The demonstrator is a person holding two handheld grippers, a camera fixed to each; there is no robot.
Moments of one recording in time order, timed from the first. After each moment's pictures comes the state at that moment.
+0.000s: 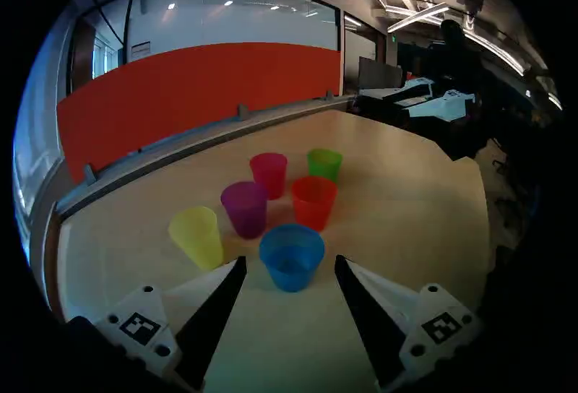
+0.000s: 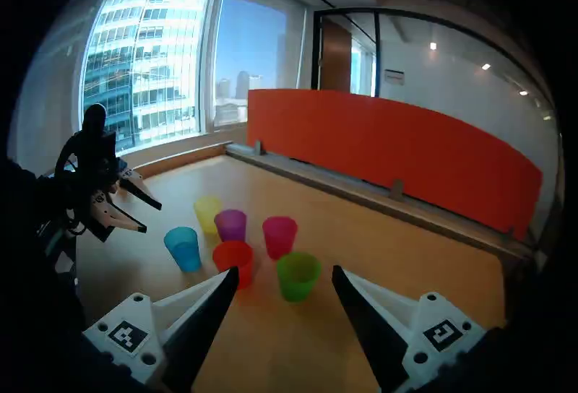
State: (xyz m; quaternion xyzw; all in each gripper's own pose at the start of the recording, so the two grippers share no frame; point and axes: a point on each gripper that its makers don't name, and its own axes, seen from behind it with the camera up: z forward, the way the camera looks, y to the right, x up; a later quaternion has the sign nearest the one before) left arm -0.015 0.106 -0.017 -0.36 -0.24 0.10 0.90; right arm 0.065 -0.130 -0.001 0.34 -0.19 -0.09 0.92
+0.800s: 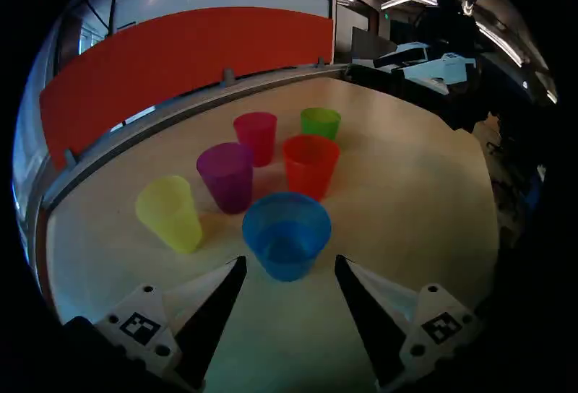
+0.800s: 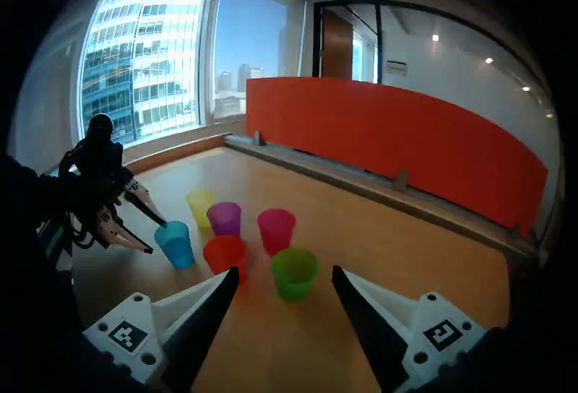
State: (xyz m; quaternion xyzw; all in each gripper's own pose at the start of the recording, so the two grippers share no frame) left arm -0.074 0.124 -0.004 -0.38 -0.30 0.12 0.87; right arm 0.046 -0.135 0.019 0.34 -0.21 -0.10 0.91
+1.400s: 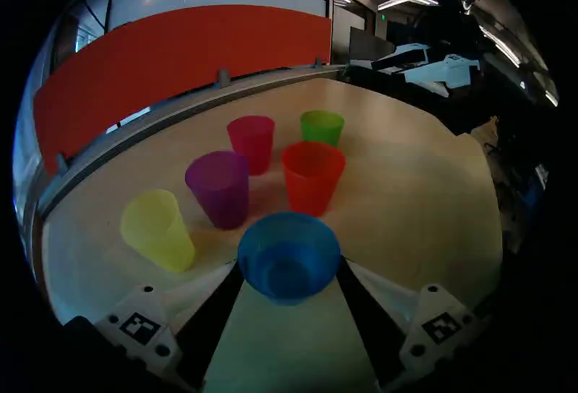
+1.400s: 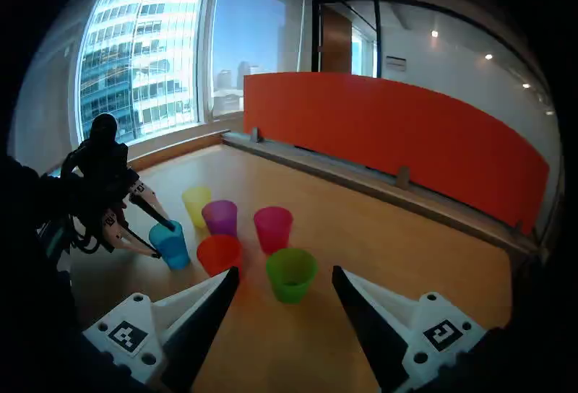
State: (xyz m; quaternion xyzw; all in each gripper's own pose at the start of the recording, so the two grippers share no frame) left arm -0.080 0.146 0.019 -0.39 -0.29 0.12 0.87; right arm 0.037 -0.136 0.031 0.34 -0.22 -0.09 0.91
